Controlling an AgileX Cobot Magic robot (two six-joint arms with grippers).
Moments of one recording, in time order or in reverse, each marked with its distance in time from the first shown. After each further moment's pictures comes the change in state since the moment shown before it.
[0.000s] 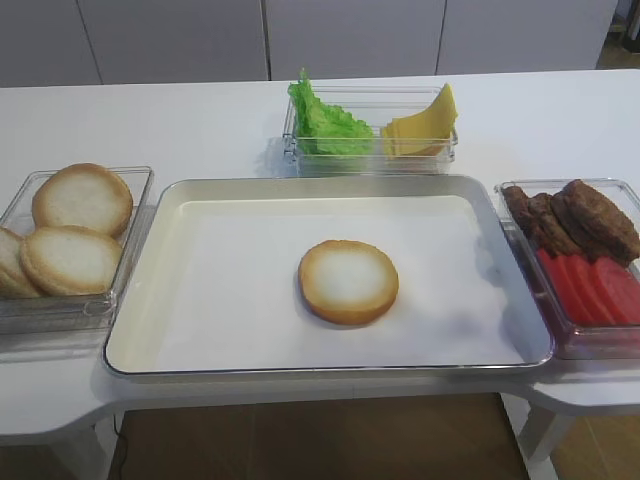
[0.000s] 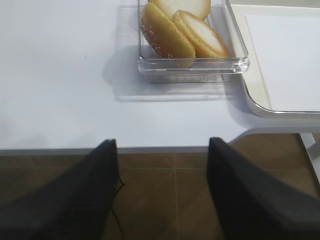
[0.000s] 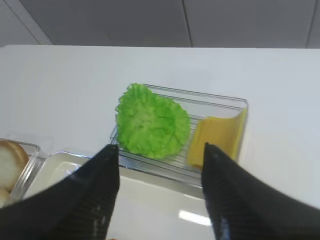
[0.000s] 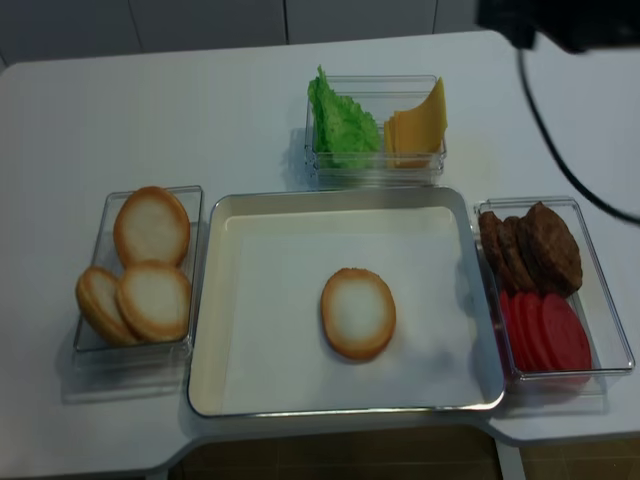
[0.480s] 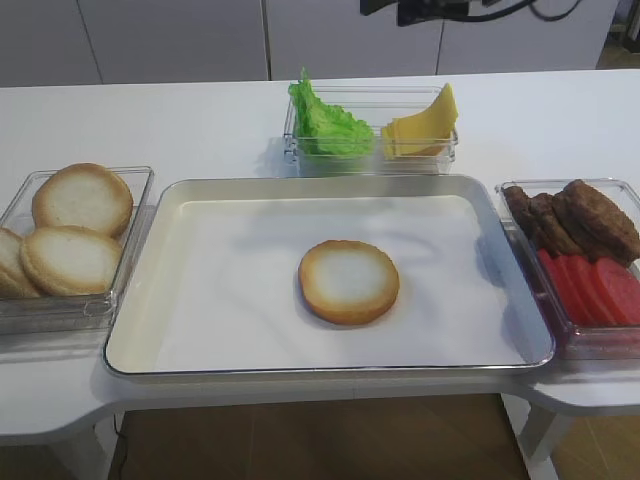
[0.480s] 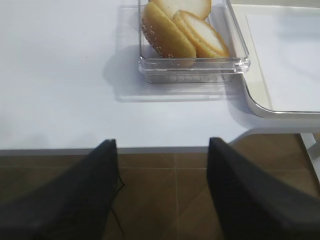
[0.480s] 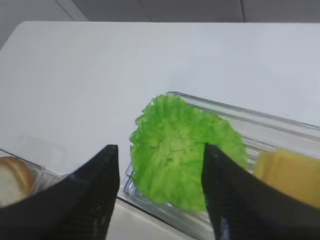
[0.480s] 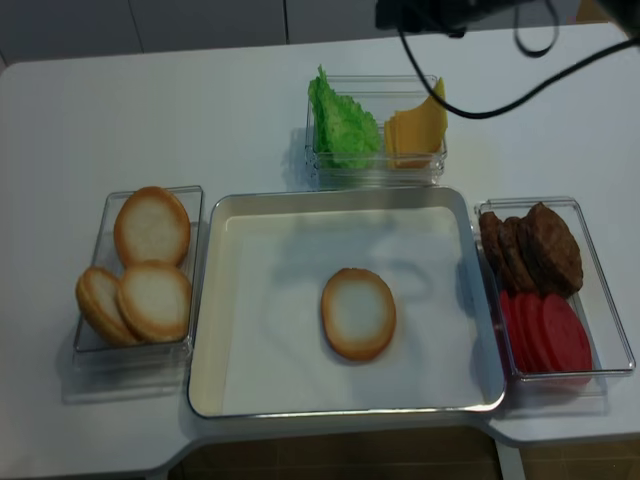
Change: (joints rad) left arm 0.000 0.000 0.000 0.000 0.000 -0.001; right arm 0.042 0.529 -0.448 0.194 0.103 -0.078
